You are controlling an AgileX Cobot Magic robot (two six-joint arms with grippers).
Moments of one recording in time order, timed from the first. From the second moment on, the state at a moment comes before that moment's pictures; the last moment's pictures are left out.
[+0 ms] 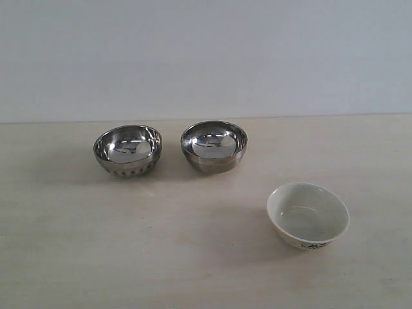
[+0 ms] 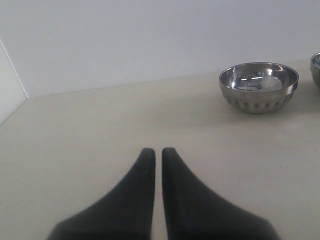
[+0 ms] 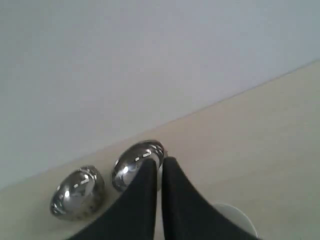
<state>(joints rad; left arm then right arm) 0.05 0.00 0.00 0.05 0.26 0.09 0.17 0.69 -0.54 0.58 0.17 -0.03</state>
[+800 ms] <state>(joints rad) 0.05 0.00 0.00 0.05 0.26 0.09 0.50 1.82 -1.51 0.42 0.59 -0.44</state>
